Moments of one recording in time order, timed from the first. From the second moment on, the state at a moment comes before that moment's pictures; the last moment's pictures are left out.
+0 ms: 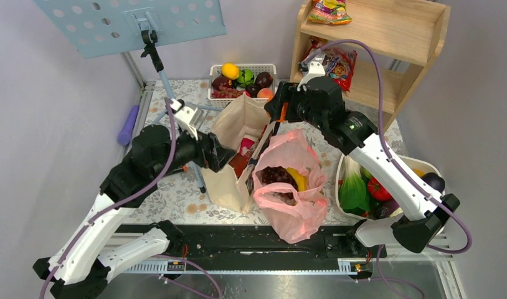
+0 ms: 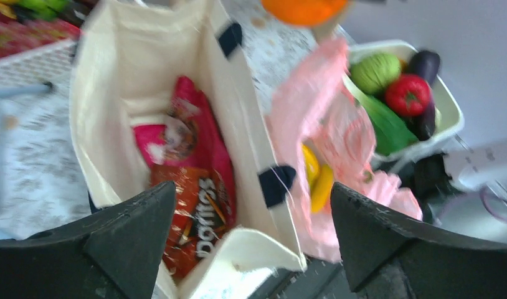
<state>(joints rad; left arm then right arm) -0.67 0.81 1.17 -0.64 0.17 -0.29 0.69 1.36 1.54 -0.55 0.11 0.49</state>
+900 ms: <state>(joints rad) -0.42 1.16 1.17 -0.68 -0.22 -0.16 0.69 1.54 1.68 -0.54 0.12 0.42</state>
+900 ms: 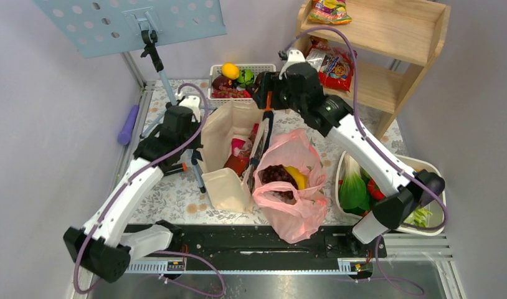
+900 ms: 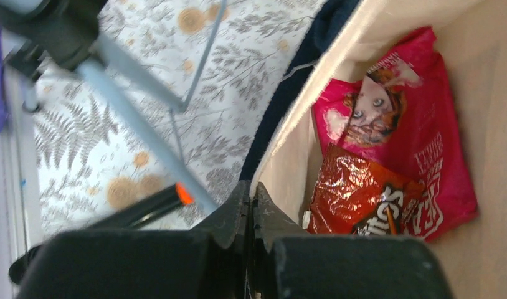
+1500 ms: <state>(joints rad) -0.39 0.76 0.84 -0.53 -0.44 -0.23 0.62 2.16 2.44 -0.56 0.11 0.39</state>
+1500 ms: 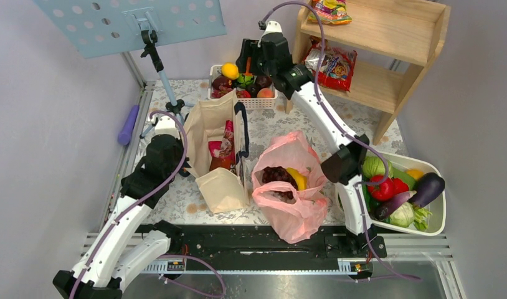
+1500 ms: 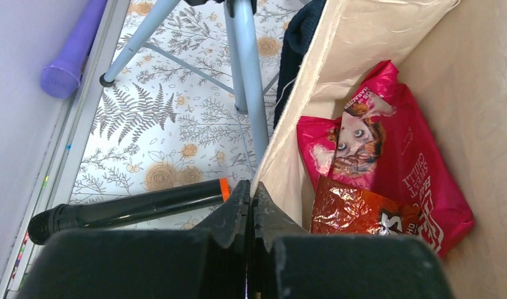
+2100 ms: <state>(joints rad) -0.38 0.78 0.82 -0.48 -0.44 -0.23 0.53 2.52 2.52 -0.39 0.17 0.29</state>
